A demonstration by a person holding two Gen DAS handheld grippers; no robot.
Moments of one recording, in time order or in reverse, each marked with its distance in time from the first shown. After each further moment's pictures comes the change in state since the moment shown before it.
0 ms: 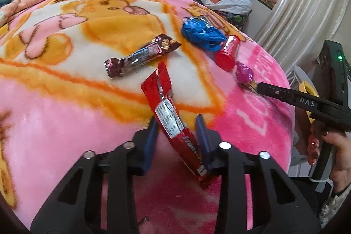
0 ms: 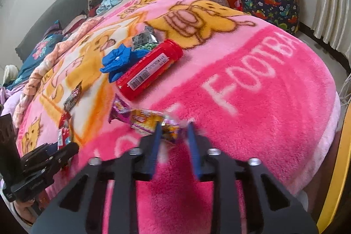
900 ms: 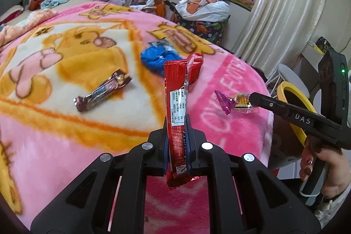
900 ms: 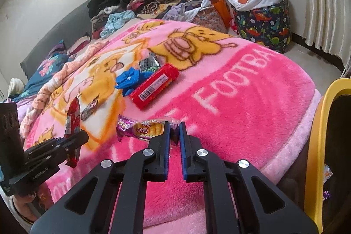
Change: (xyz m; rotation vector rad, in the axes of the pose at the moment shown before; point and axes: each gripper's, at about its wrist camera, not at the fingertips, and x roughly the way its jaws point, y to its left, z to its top) left arm -0.023 -0.053 0.020 0.120 -0.089 -0.067; right arm -0.059 -0.004 -0.021 0.036 -0.170 0.004
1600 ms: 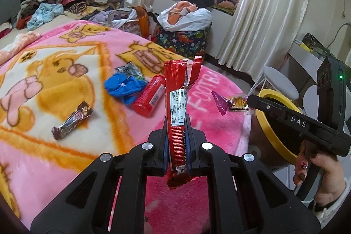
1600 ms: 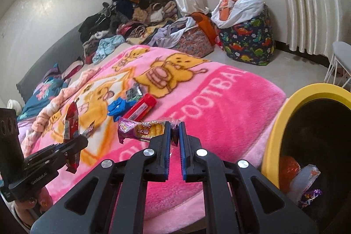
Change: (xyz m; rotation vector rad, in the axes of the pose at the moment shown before) left arm -0.004 -0.053 0.025 0.073 -0.059 -0.055; right arm -0.055 -0.036 0.008 0.081 -0.138 -0.046
